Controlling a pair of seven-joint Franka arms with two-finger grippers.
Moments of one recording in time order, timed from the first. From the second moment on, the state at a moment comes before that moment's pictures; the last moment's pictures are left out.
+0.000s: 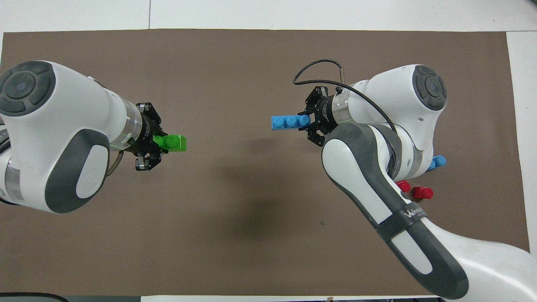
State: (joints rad) left arm -0.33 0.02 -0.02 -1.85 -0.08 1.87 -1.87; right arm 0.37 0.27 0.00 -1.80 0.48 2.25 1.62
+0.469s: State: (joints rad) left arm -0.35 0.02 -0.02 -1.85 -0.08 1.87 -1.91; right arm 0.49 0.27 0.00 -1.88 0.48 2.39 1.74
